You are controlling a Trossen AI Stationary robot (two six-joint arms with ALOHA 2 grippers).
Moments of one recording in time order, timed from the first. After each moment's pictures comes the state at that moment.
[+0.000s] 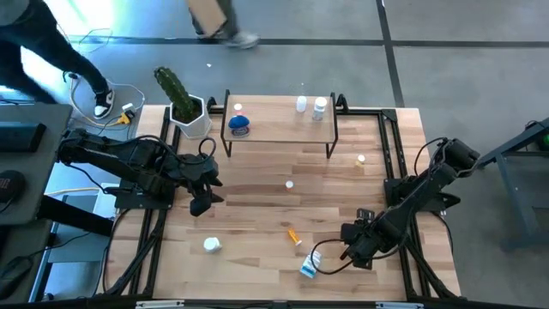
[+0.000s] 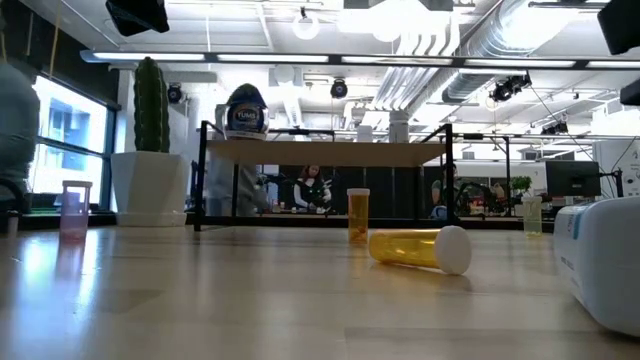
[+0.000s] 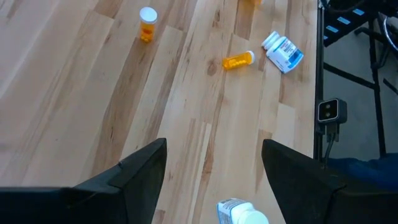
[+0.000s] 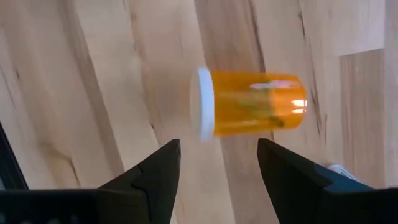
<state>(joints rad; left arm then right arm) -0.11 1.04 1.09 -0.92 -0.04 -0.53 0.77 1.50 0.95 -0.87 0.06 0.94</state>
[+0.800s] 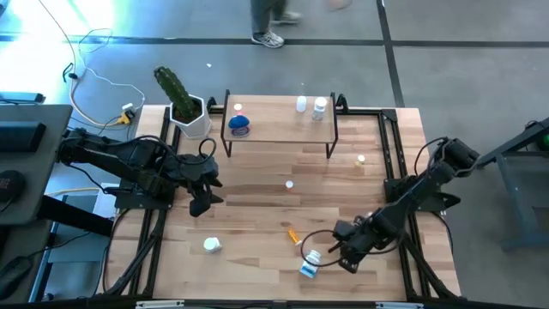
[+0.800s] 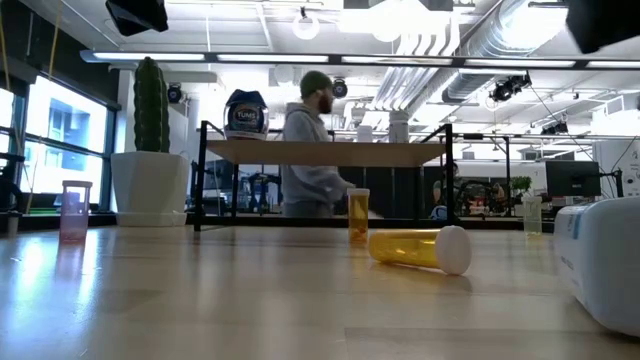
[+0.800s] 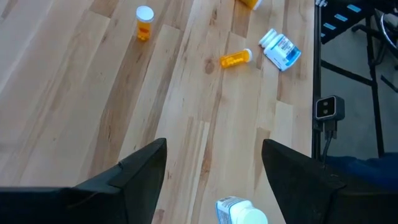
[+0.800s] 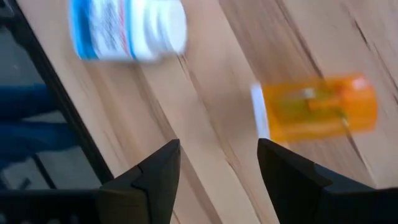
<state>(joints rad) -0.11 1.04 1.09 -0.92 -0.03 -0.52 0.71 1.50 0.95 -0.66 0.01 1.21</state>
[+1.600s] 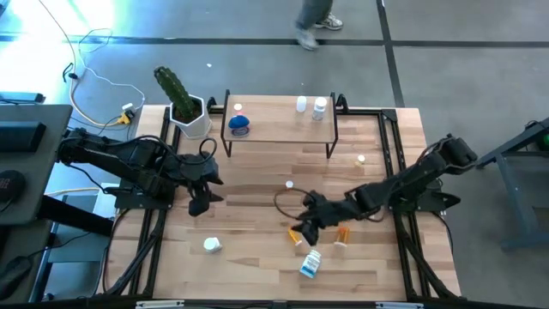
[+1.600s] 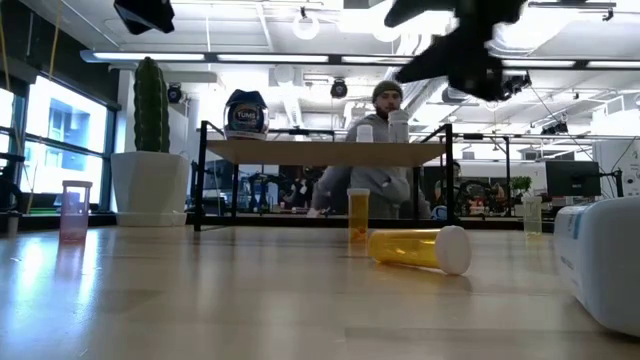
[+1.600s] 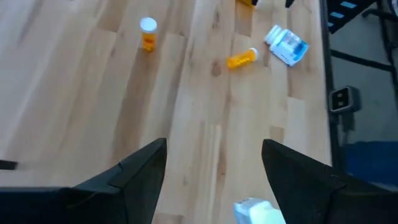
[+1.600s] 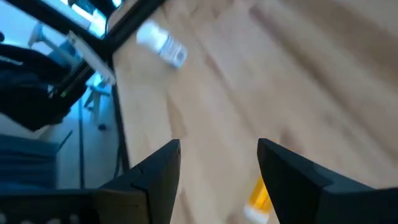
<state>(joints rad) -0.11 1.04 1.09 -0.92 -0.08 -0.41 0.40 1.50 0.95 -0.09 0.21 0.92</state>
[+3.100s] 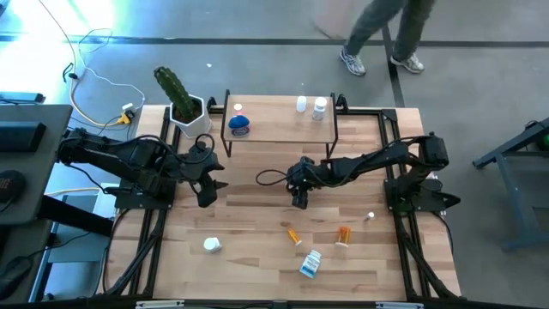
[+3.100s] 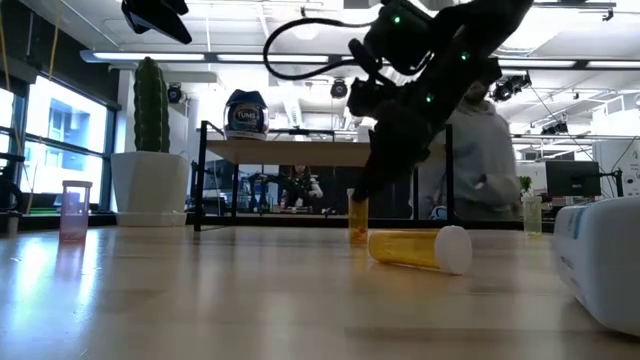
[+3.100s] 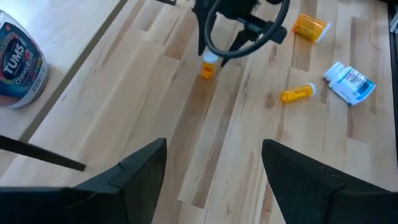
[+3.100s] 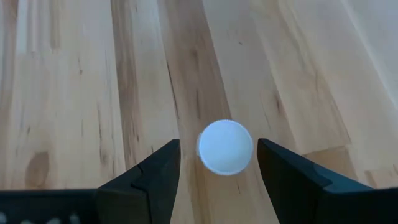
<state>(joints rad) -0.11 1.04 1.09 -0.91 -0.31 -0.46 0.00 1.73 0.95 -0.12 0.10 0.15</state>
